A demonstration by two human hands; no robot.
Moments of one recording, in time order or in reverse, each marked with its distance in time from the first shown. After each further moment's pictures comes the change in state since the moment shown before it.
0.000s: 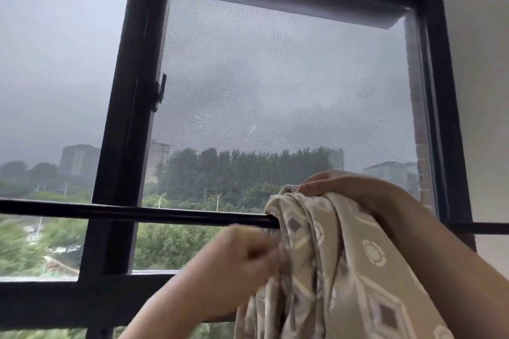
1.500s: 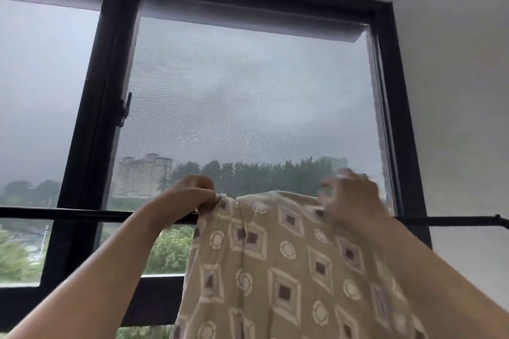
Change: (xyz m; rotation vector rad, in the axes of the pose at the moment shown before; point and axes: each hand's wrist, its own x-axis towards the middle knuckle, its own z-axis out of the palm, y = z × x) left_hand 0.101 0.025 0.002 -0.129 0.175 -0.162; right_hand -0.085 0.091 -0.076 -0.955 0.827 0.115
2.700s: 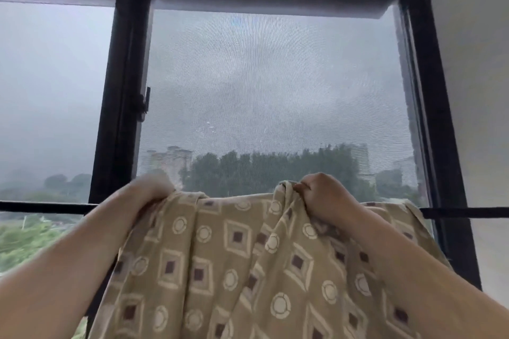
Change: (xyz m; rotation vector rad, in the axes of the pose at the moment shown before) left_hand 0.034 -0.057 -0.094 0.881 0.234 -0.411; right_hand 0.016 -0.073 0.038 0.426 -0.181 -0.154
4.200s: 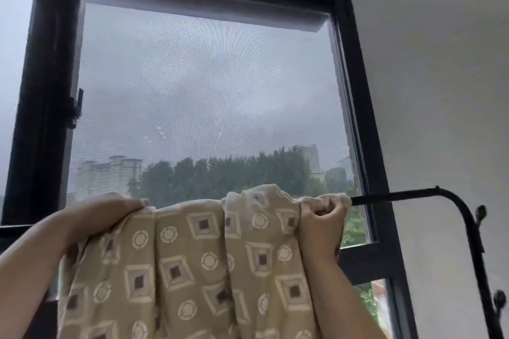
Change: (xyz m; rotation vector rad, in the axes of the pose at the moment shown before) left_hand -0.056 0.013 0.001 -0.382 -0.199 0.187; right_hand -0.067 0.050 0.027 0.692 0.898 0.574
